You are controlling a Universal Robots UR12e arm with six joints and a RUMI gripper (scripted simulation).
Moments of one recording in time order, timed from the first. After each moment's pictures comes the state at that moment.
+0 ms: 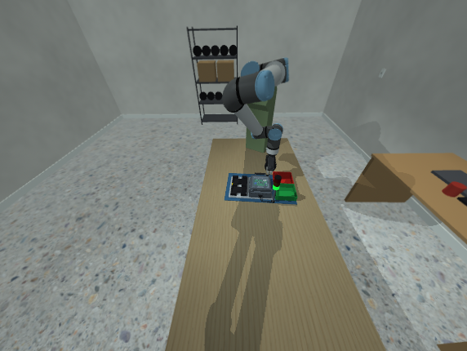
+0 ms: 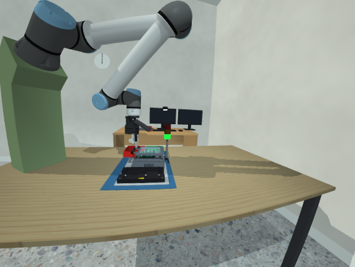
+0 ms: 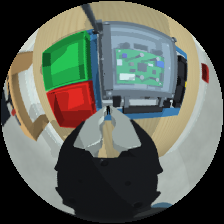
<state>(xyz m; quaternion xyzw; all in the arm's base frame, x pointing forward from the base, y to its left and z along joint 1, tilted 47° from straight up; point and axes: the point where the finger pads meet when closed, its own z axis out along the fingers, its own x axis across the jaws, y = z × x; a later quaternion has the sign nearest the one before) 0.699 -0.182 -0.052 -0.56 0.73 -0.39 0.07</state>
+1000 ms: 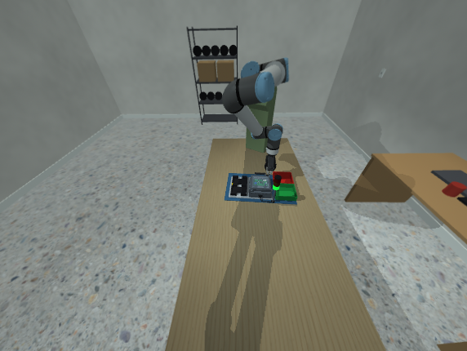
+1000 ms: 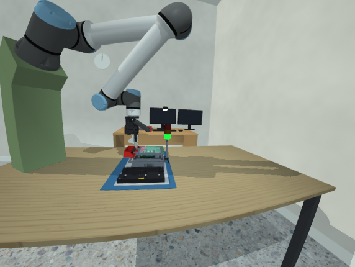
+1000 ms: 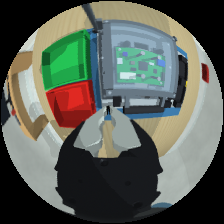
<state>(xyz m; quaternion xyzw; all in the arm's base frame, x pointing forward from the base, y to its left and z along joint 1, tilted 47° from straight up) 0.699 -0.183 -0.056 -0.56 0.73 -0.39 0.07</state>
